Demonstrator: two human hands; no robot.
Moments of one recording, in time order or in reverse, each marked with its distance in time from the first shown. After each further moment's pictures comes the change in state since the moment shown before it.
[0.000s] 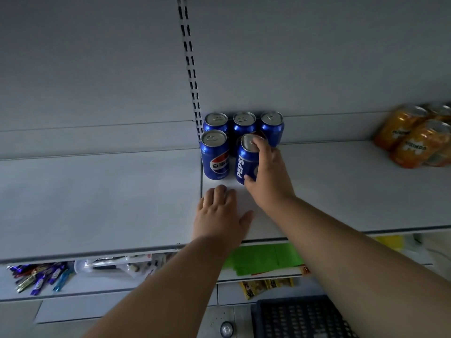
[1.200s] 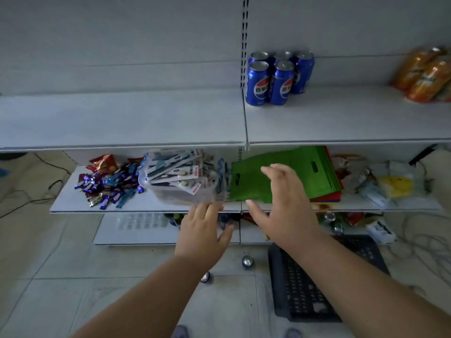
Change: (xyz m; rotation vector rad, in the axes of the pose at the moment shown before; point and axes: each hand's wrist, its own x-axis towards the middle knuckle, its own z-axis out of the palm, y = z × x) left_hand -0.301 -0.084 -0.018 -0.093 0.041 -0.070; right_hand -0.298 -0.110 -0.040 -0.041 -0.093 -0.191
